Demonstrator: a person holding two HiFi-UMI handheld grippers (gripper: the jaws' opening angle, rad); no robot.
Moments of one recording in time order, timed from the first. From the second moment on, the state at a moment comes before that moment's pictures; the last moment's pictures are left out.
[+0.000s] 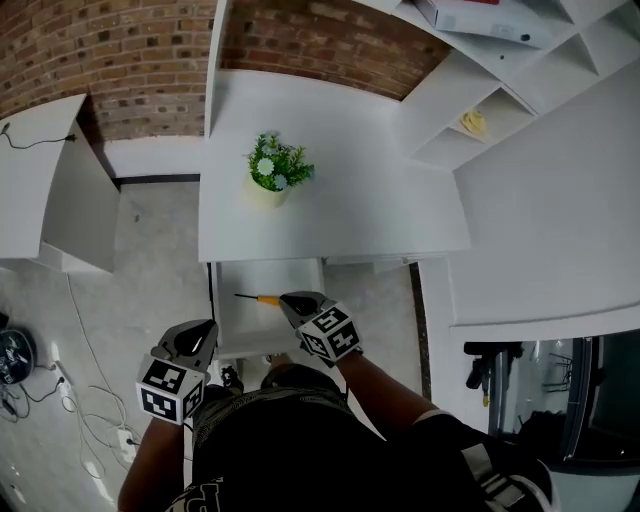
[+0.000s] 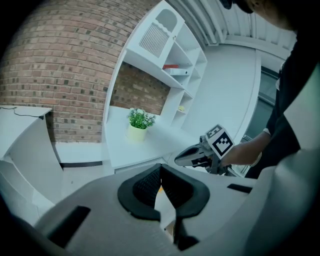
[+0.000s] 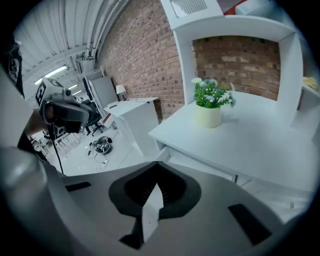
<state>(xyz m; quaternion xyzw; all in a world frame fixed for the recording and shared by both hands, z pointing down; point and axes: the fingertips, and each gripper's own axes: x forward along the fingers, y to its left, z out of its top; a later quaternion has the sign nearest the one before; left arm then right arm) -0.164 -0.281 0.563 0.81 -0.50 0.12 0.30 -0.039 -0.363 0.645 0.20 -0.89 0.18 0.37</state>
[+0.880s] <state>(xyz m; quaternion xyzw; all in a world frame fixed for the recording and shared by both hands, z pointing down) -0.187 -0.278 0.620 0.72 -0.56 0.15 0.38 -0.034 -0.367 0.830 0.05 -0.83 0.05 0.56</state>
